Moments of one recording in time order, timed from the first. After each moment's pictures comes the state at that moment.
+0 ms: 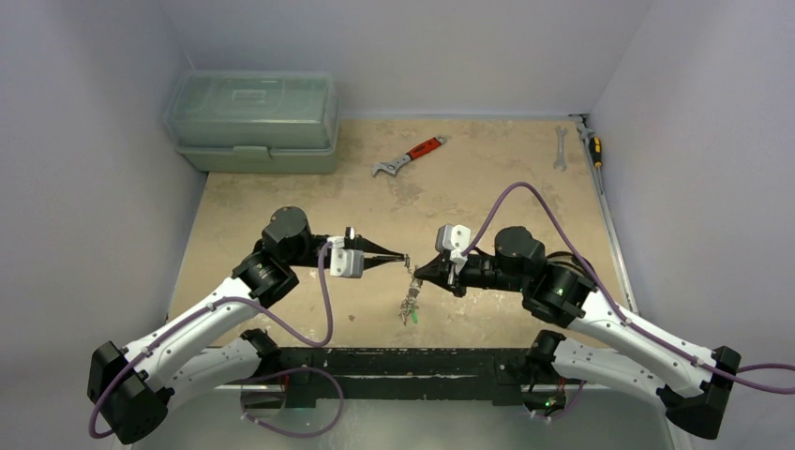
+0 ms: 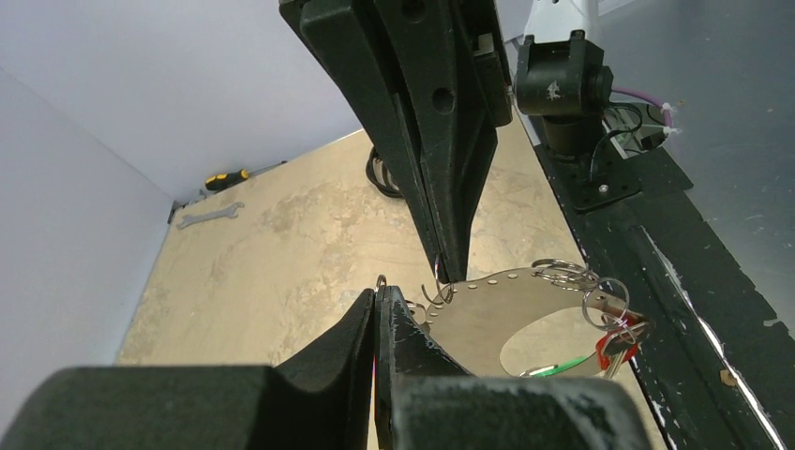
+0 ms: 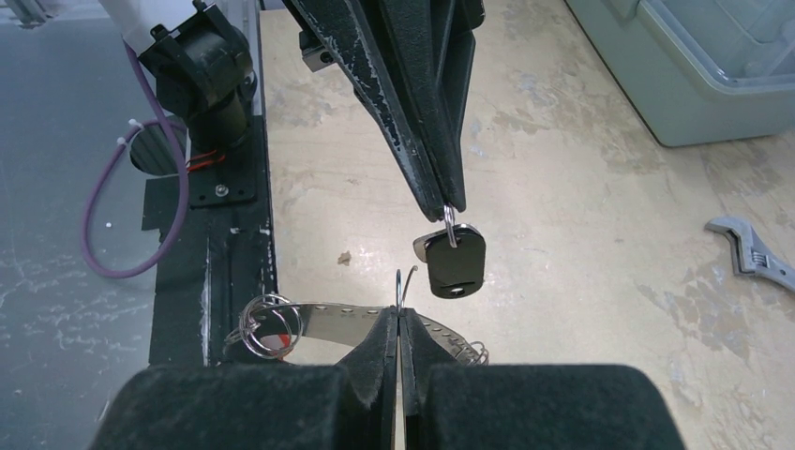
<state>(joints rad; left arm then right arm) -0.71 0.92 0.69 0.19 0.90 0.46 0.93 0.80 0.76 -0.23 -0.37 -0.17</state>
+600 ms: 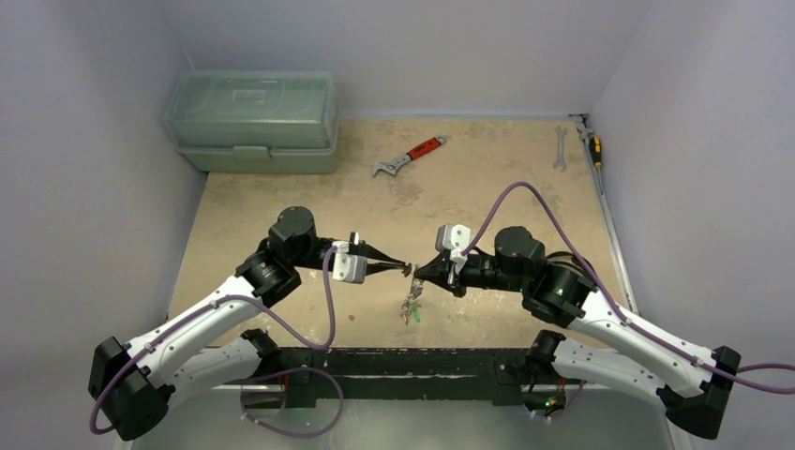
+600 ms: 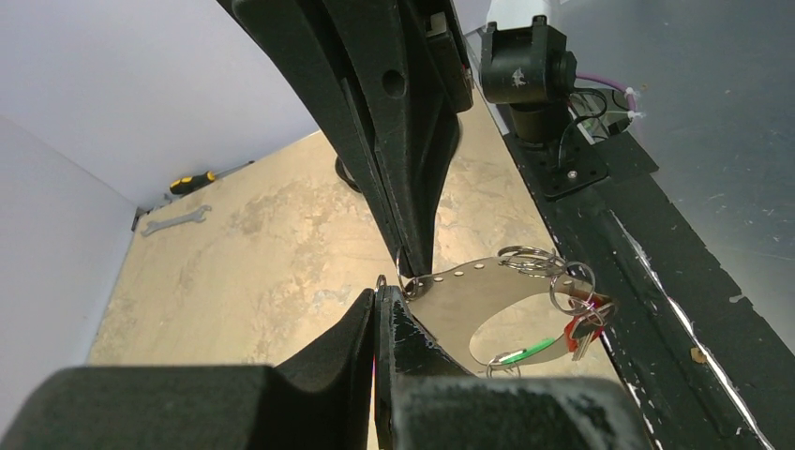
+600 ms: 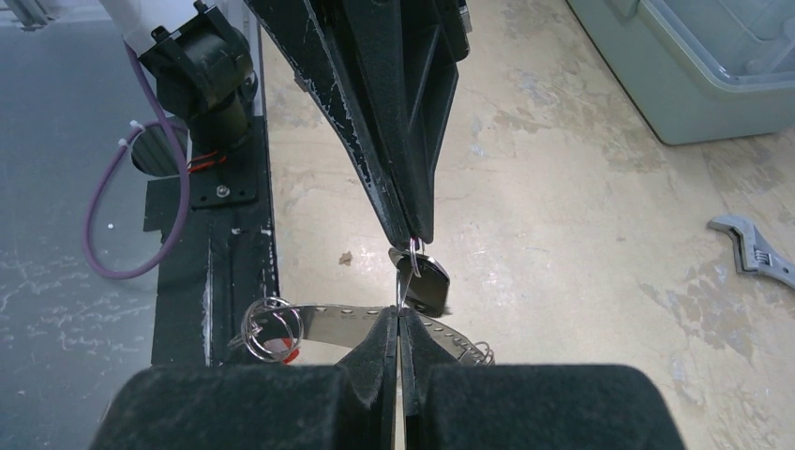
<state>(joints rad) -0.72 0.94 0.69 0.15 0.95 0.50 0.93 0.80 0.76 -0.23 -0.36 -0.16</state>
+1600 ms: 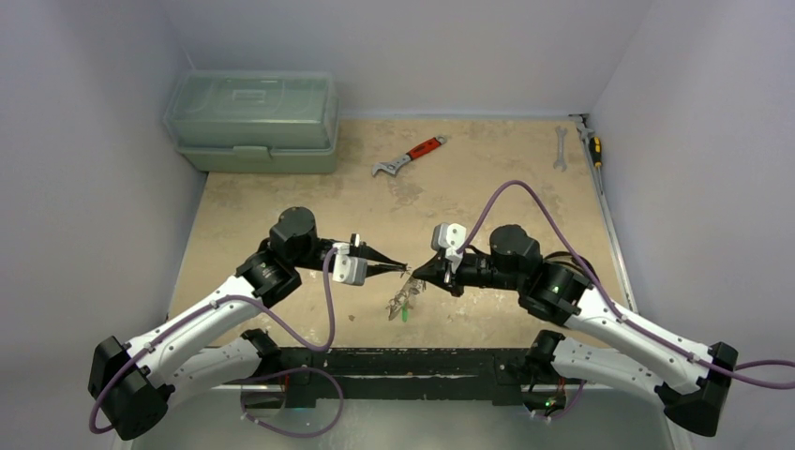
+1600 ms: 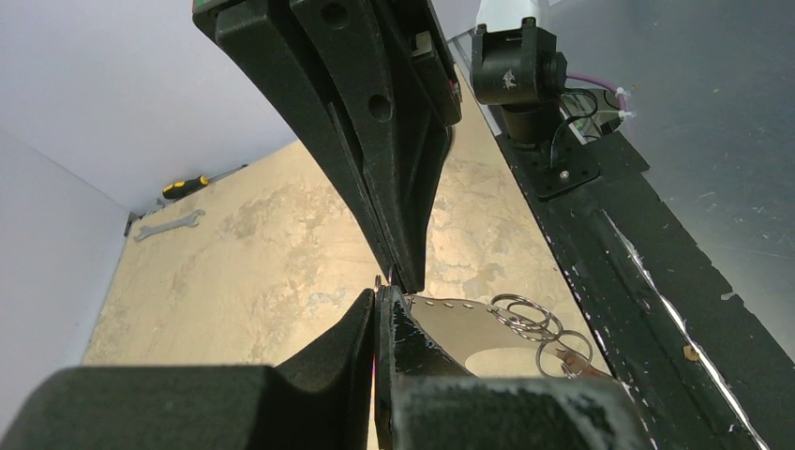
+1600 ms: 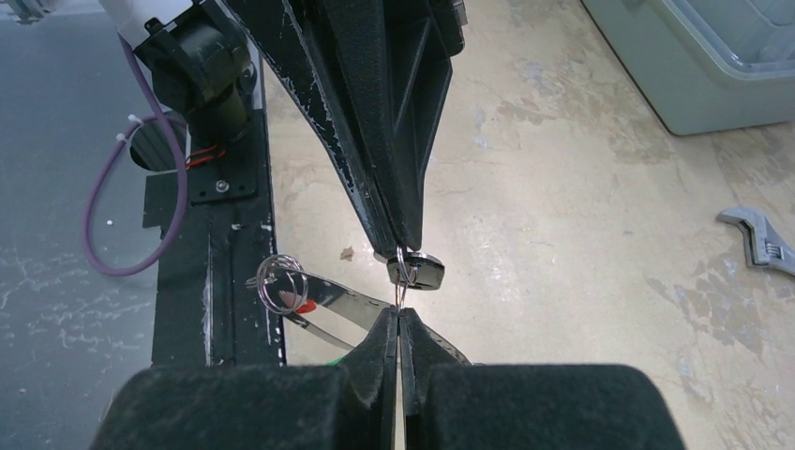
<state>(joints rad) -0.73 0.94 0.70 0.14 0.96 0.51 0.93 0.82 0.77 -0.23 -0.36 -0.16</state>
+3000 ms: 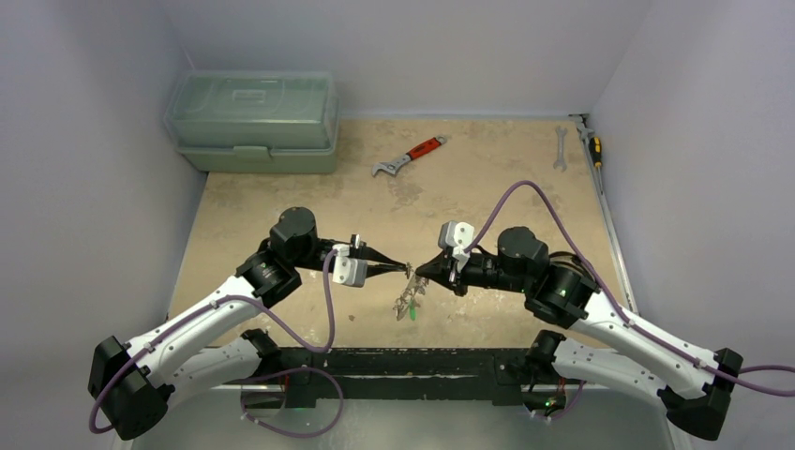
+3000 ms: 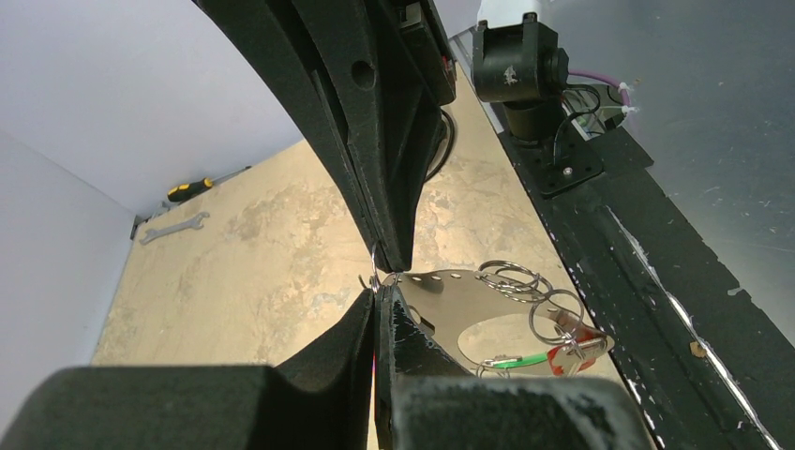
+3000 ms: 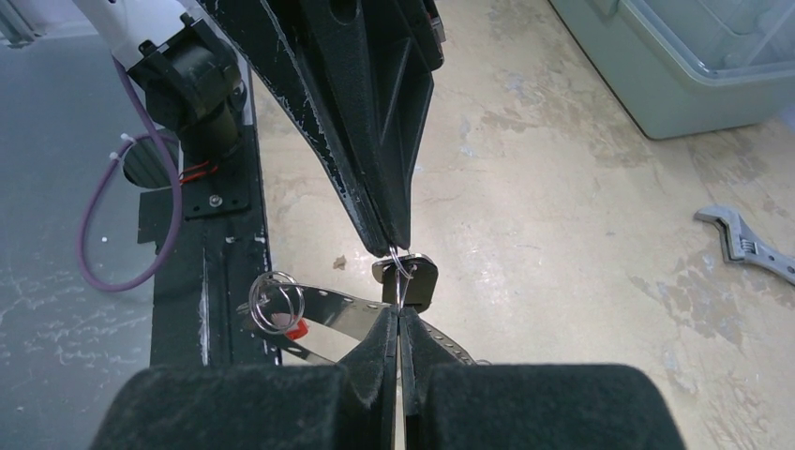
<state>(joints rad) -0.73 0.94 0.70 0.13 0.96 0.54 0.93 0.78 0.77 -0.23 -0.33 -0.14</state>
